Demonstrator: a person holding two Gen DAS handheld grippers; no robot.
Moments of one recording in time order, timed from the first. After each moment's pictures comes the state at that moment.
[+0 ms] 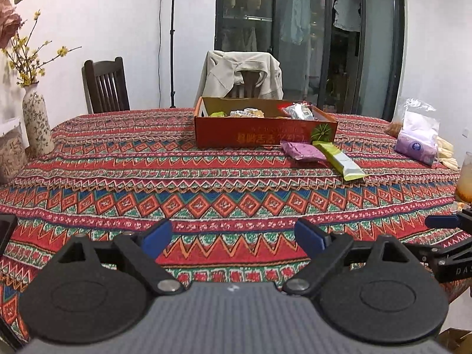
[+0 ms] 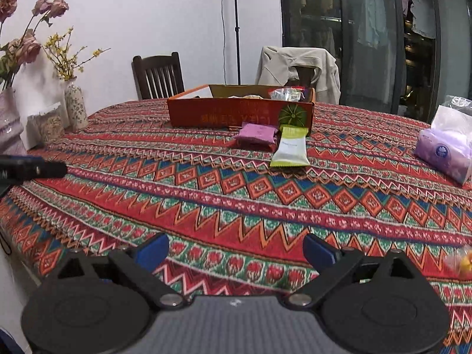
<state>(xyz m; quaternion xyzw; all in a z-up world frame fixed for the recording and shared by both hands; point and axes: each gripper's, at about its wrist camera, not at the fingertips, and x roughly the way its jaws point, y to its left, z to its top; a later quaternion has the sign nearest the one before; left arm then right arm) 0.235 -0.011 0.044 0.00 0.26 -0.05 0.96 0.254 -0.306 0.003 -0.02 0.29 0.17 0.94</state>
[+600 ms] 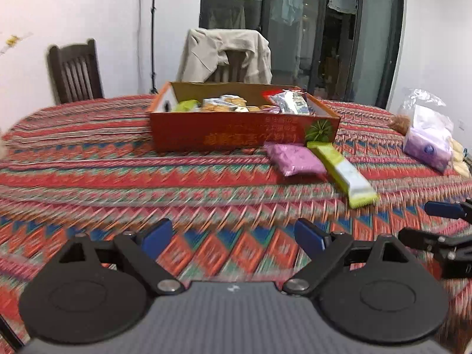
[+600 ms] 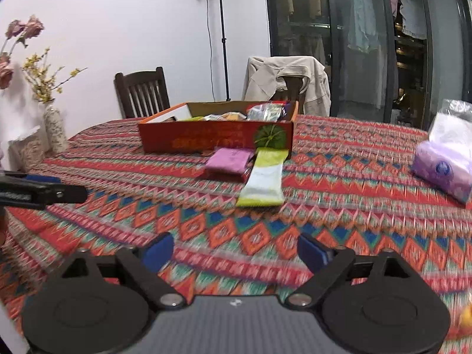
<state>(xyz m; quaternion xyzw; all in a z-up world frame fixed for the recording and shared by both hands) 0.373 -0.057 0.029 -0.01 0.31 -0.08 0.95 0.345 -0.326 0.016 -0.01 0.27 0.16 0.95</state>
